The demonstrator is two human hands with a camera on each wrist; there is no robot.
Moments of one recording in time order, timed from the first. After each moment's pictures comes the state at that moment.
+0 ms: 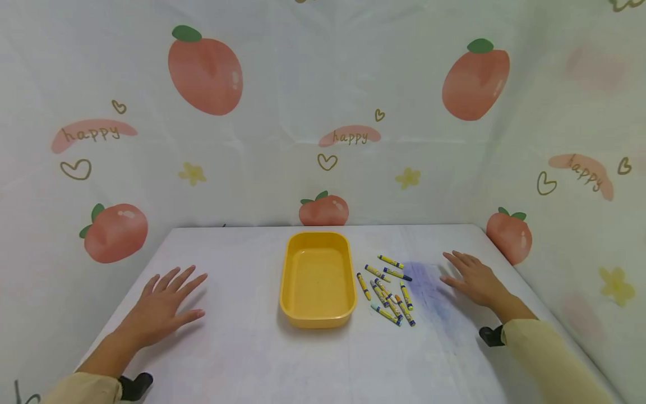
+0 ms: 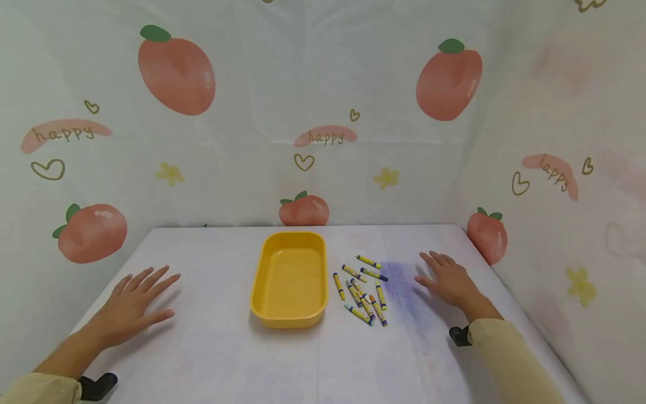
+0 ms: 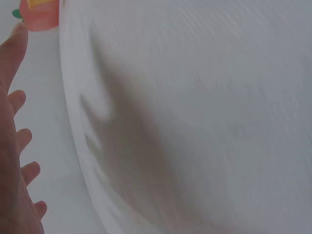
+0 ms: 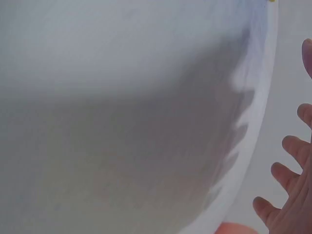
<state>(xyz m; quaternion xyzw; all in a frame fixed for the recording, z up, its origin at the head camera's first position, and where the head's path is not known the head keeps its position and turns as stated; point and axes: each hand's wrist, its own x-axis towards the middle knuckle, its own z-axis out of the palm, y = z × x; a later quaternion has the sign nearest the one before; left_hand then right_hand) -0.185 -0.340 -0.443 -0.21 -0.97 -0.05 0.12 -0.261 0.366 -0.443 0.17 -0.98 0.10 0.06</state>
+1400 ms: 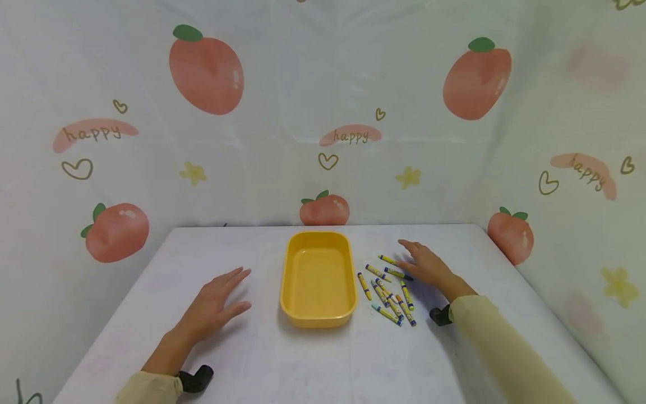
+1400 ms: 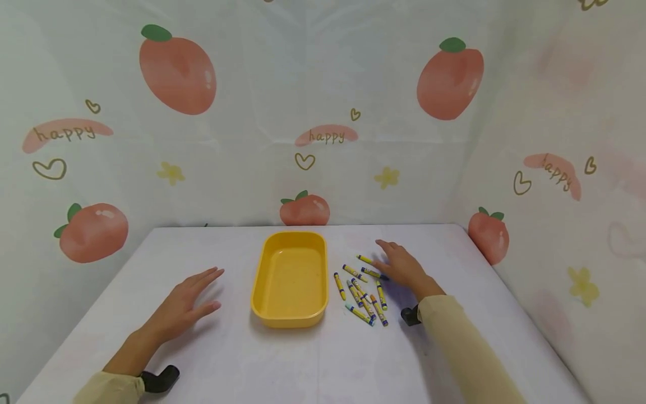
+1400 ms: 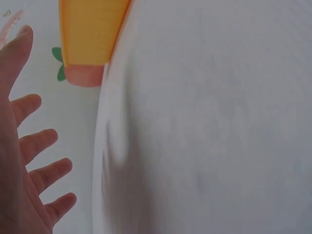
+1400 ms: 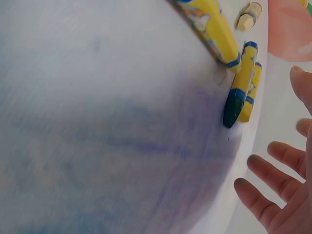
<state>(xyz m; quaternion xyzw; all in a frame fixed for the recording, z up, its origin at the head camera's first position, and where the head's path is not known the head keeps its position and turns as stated) -0.201 -0.252 -0.457 -0.22 -0.94 -0.23 0.14 -0.308 0.266 -0.440 0.16 -0.97 0.19 0.00</state>
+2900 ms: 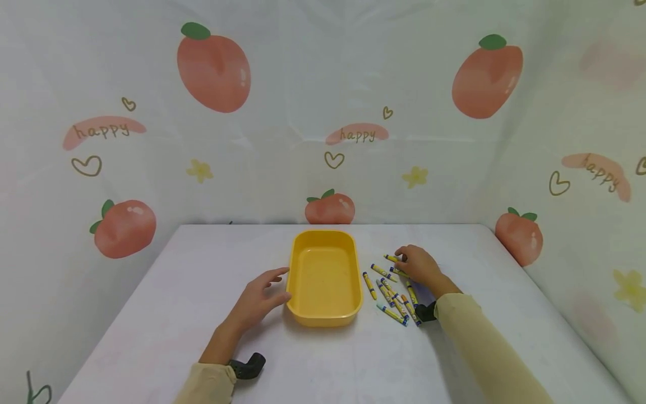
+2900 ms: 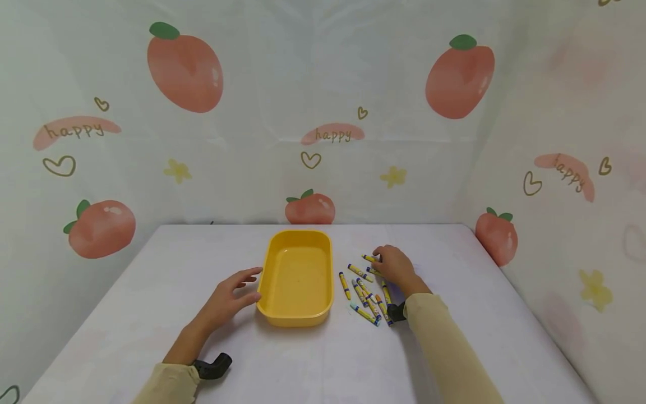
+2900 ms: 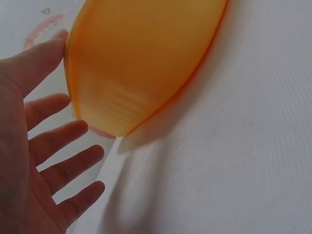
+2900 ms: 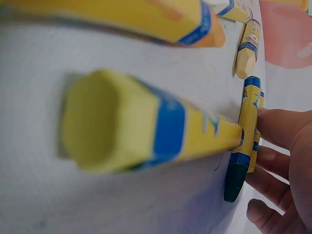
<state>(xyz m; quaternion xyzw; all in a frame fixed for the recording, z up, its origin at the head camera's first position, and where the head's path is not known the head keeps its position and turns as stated) -0.213 -0.173 -0.458 -0.13 -0.89 -0.44 0.05 -0.328 0.234 -0.454 0.11 -0.98 0.16 -0.01</state>
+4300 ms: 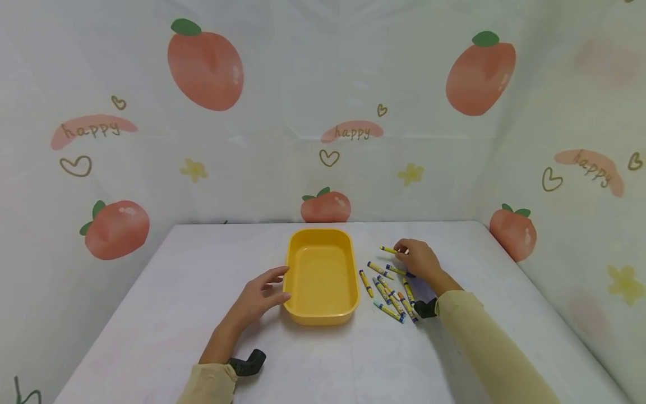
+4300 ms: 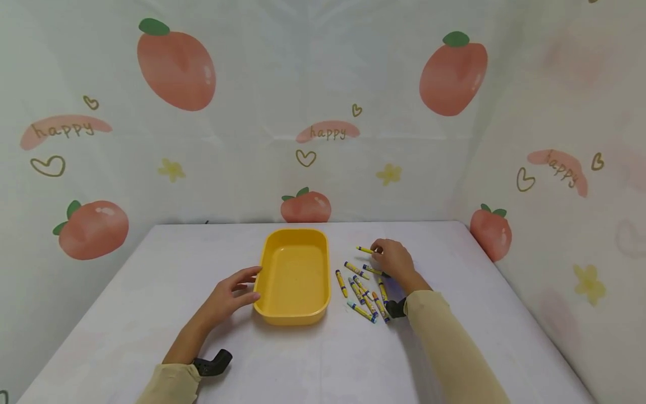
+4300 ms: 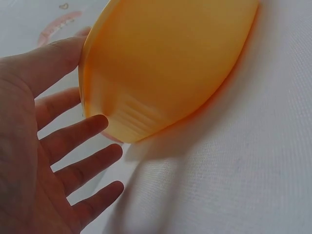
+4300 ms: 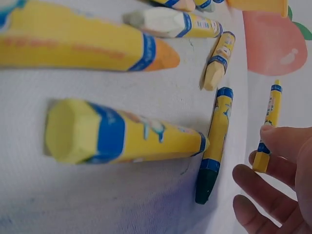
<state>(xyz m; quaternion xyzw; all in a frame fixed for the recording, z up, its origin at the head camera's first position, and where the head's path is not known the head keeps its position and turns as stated) -0.217 -0.168 -0.457 -0.12 -0.87 -0.47 0.00 -0.321 0.242 -0.441 0.10 -0.97 0.23 0.04</state>
